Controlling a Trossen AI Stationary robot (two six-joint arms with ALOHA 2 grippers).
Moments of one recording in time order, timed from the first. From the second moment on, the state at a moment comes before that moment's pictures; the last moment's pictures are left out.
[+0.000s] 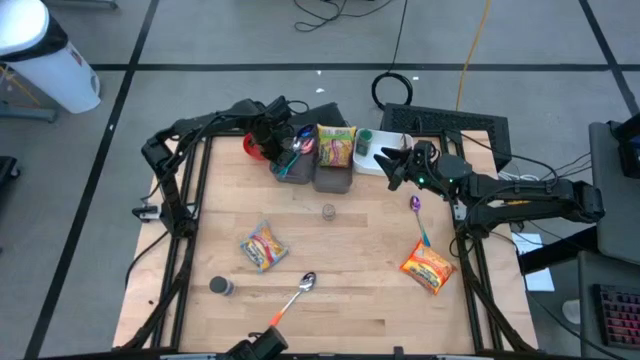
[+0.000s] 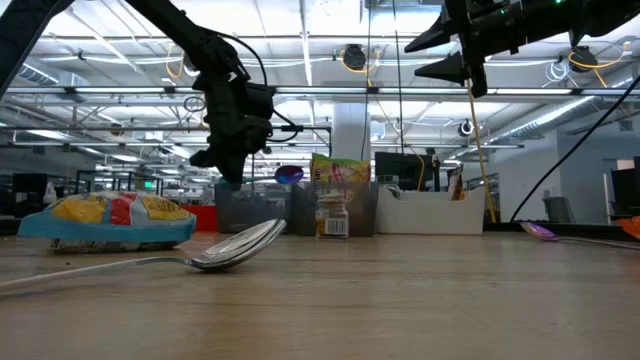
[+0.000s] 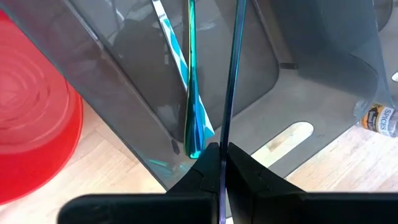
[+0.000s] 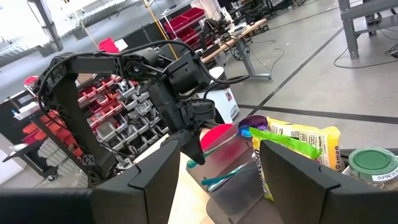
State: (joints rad) left arm 0.73 1.85 1.41 -1.02 0.31 -0.19; right arm -0.20 0.89 0.56 0.30 0.37 0.53
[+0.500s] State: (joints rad) left arm 0.69 1.95 1.41 -1.02 0.29 -0.23; right arm -0.20 0.89 0.56 0.29 0.37 0.53
